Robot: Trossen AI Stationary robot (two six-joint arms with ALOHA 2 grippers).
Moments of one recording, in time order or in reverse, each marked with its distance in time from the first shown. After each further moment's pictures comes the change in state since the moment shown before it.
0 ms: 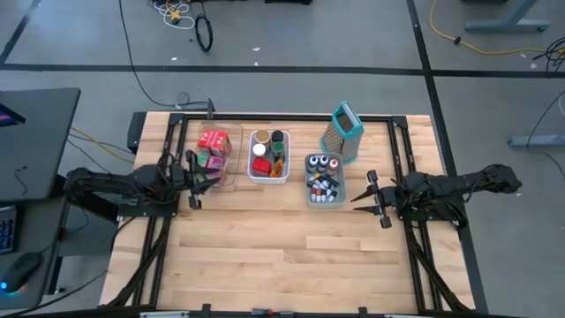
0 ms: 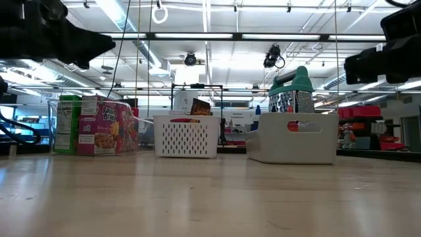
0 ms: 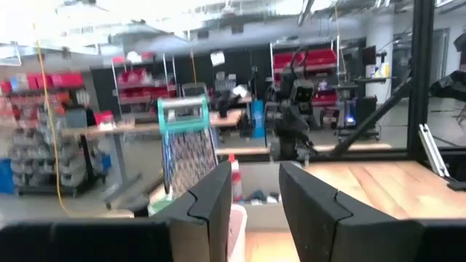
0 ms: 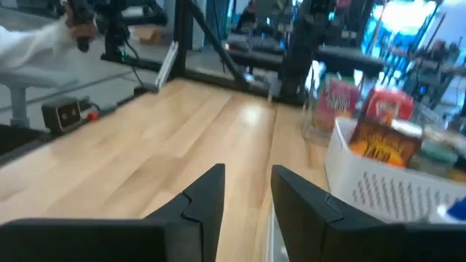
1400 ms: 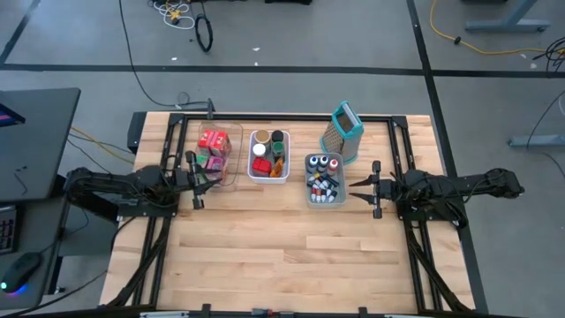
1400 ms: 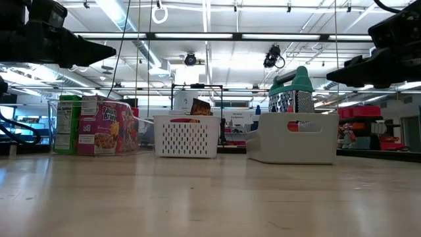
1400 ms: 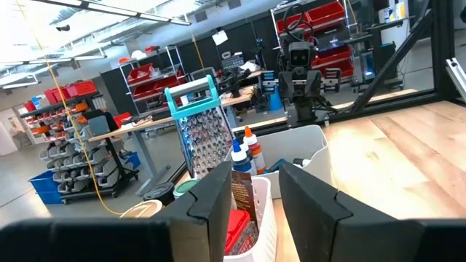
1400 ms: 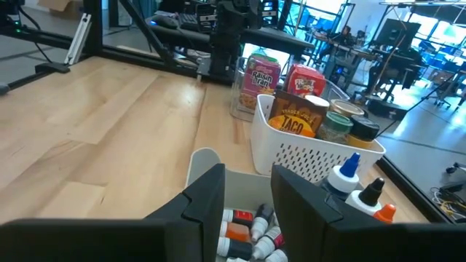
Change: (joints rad) left arm 0.000 0.000 -0.002 -0.094 -0.028 0.169; right arm -0.075 0.000 -0.001 -0.027 0.192 -0.040
